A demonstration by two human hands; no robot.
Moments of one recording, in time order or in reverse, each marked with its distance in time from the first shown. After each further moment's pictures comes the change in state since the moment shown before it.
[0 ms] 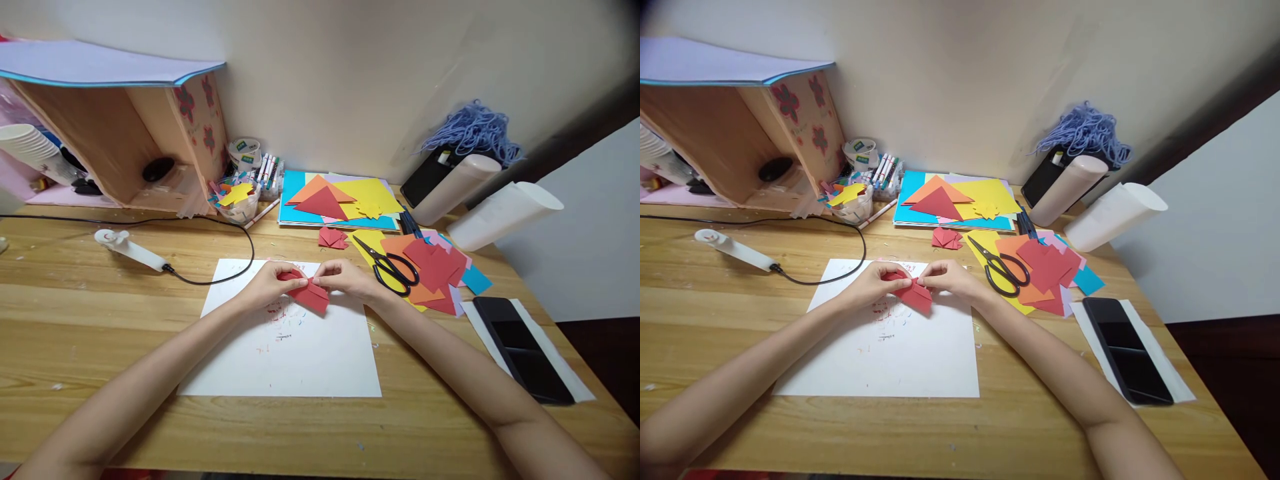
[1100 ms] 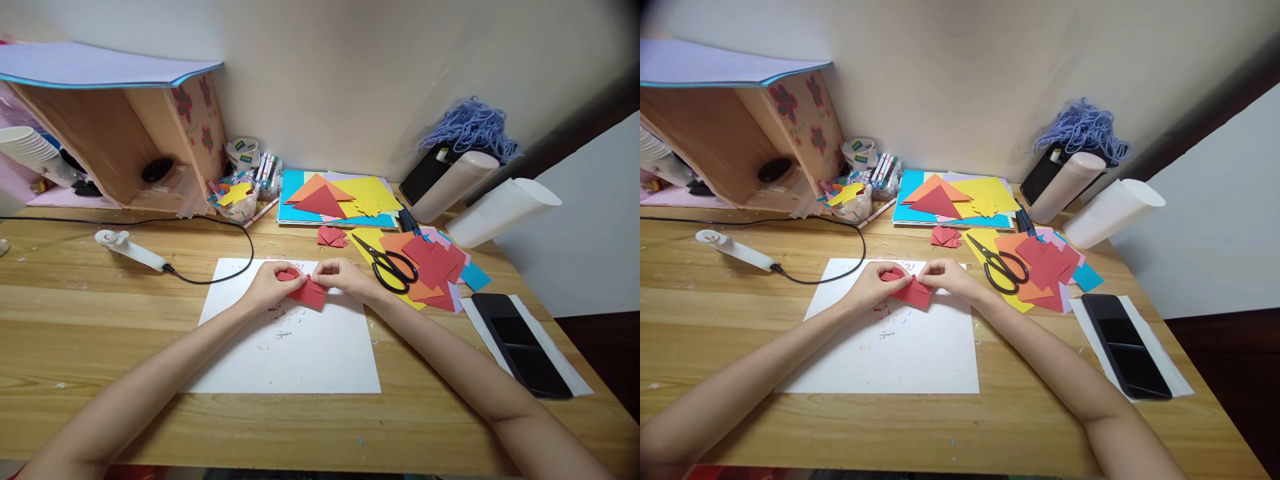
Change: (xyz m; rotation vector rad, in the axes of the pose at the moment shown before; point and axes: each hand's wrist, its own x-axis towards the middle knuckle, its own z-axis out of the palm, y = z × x) left_hand -0.004 0.002 0.012 -0.004 0.177 -0.094; right_hand 0.001 0.001 0.001 -0.059 -0.018 -0.079
